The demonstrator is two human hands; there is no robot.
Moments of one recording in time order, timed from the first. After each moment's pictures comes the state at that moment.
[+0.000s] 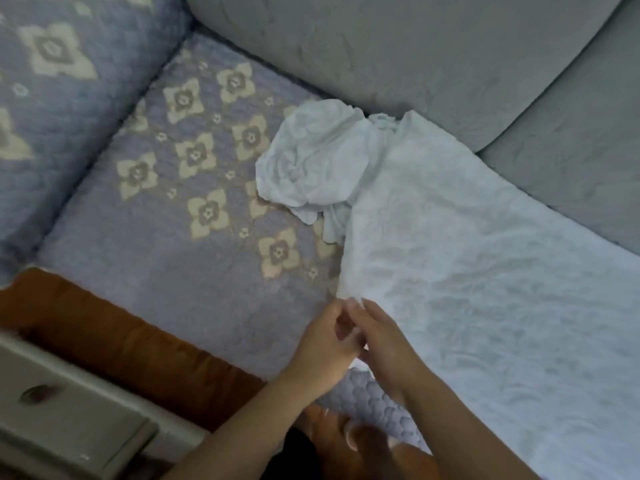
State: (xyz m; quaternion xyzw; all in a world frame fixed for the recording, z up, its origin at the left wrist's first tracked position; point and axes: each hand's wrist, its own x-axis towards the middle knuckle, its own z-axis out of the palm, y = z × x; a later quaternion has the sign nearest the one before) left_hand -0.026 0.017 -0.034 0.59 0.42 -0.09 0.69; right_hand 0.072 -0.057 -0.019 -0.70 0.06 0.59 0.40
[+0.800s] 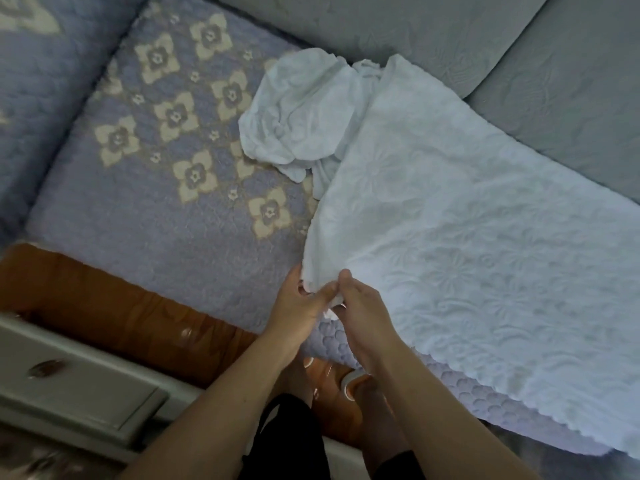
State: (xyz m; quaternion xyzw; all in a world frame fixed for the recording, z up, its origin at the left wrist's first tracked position) left_hand -0.053 0.010 -0.037 0.45 0.56 -0.03 0.70; right_hand 0.021 -0.065 0.003 -0.69 0.15 0.53 0.47
